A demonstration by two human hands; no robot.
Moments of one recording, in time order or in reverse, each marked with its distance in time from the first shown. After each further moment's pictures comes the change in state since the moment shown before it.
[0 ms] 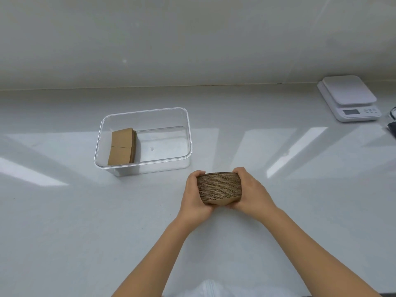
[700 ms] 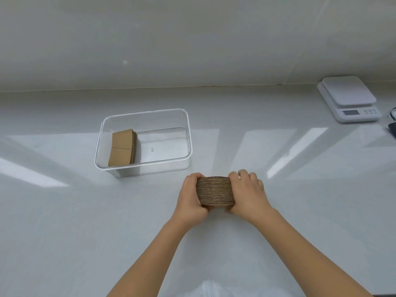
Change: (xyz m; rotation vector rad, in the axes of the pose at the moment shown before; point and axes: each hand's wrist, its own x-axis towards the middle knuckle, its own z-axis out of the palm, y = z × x) left_hand 0.006 -0.006 -0.008 0.123 -0.009 0.020; right_hand 0.001 -0.021 0.002 -0.457 -0.065 -0.002
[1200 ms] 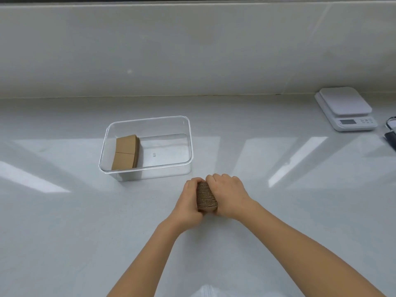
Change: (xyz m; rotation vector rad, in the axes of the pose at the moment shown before) left_hand -0.001 0.001 -0.013 0.032 -0.156 0.010; right_hand 0.022 -0.030 -0.005 -0.188 0.052 -0.291
